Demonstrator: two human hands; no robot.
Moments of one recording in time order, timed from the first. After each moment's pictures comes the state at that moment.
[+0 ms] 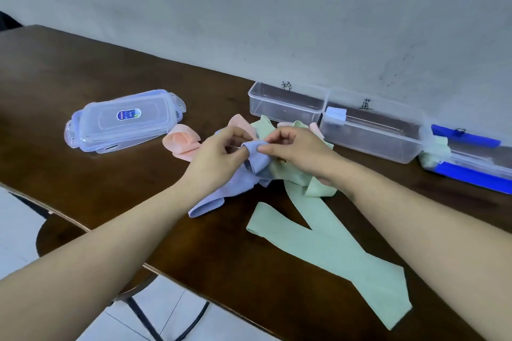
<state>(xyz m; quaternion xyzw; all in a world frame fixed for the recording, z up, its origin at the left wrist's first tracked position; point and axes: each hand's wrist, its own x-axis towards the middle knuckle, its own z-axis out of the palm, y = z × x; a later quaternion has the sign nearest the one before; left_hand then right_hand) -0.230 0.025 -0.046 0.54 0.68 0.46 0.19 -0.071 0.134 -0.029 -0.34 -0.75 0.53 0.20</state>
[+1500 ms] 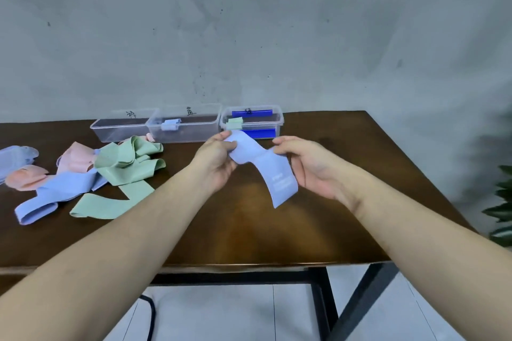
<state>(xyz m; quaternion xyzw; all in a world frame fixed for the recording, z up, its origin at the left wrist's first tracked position) 0.196 0.020 0.016 0.26 0.49 0.59 0.59 0.386 0.000 0.029 -0.39 -0.46 0.70 0.37</state>
